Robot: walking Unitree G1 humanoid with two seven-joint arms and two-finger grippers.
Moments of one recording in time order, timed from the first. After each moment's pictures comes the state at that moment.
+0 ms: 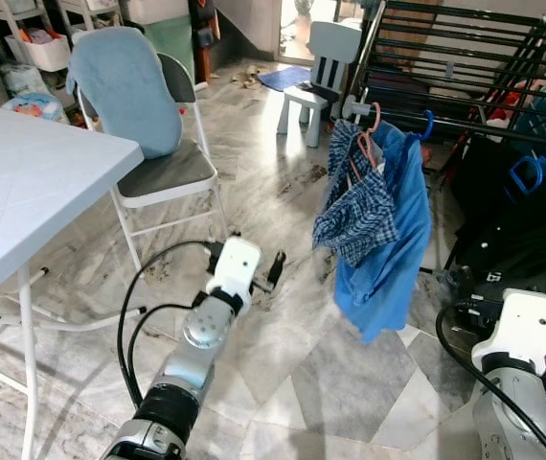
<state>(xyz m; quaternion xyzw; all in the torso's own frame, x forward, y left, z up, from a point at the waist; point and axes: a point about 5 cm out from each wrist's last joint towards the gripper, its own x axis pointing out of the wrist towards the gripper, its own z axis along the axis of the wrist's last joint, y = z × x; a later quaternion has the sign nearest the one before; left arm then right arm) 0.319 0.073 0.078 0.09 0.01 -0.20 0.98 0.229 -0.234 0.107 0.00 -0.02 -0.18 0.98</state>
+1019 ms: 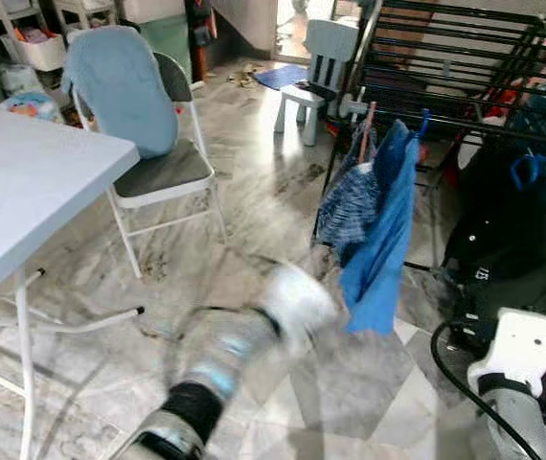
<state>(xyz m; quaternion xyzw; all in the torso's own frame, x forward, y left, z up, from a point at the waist) 0.281 0.002 0.058 0.17 0.10 -0.56 0.80 0.213 -0.226 0.098 0.00 0.00 -0.18 0.98</state>
